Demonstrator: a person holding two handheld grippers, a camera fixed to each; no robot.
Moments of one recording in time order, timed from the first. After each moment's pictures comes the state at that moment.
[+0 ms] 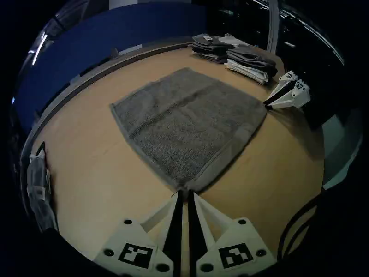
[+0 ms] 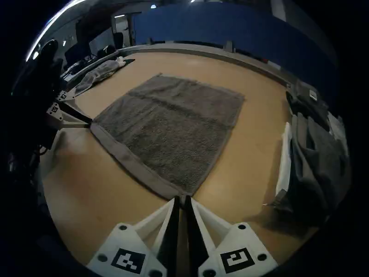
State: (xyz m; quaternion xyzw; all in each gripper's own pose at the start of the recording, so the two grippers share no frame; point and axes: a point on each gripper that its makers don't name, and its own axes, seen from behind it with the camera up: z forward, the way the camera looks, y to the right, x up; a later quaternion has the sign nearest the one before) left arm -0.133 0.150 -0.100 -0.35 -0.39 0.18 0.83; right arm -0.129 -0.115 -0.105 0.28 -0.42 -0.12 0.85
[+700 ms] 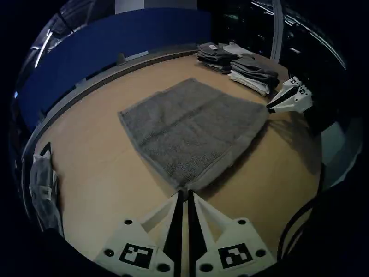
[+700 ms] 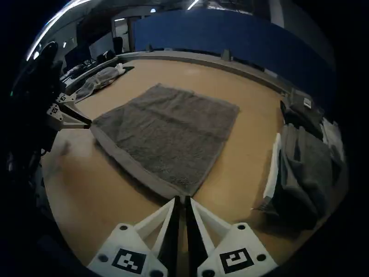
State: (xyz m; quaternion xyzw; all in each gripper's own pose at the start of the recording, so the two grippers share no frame) left arm -0.102 0.149 -0.096 -0.34 -0.37 0.16 0.85; right arm -0.097 -0.113 -0.098 0.27 -0.40 -0.11 0.87
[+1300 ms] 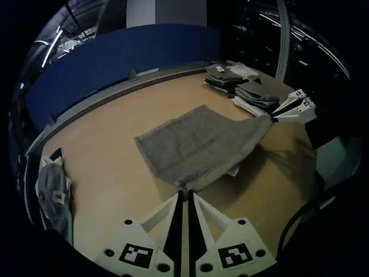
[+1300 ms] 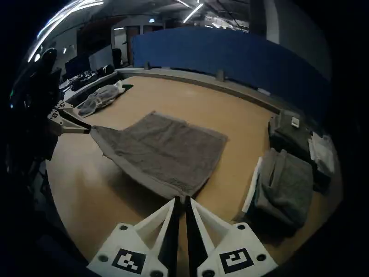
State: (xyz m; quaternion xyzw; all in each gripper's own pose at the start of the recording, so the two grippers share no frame) left arm -0.035 0.152 -0.088 -0.32 -0.34 0.13 0.88; right arm -0.029 -0.110 -0.089 0.27 -0.36 -0.11 0.89
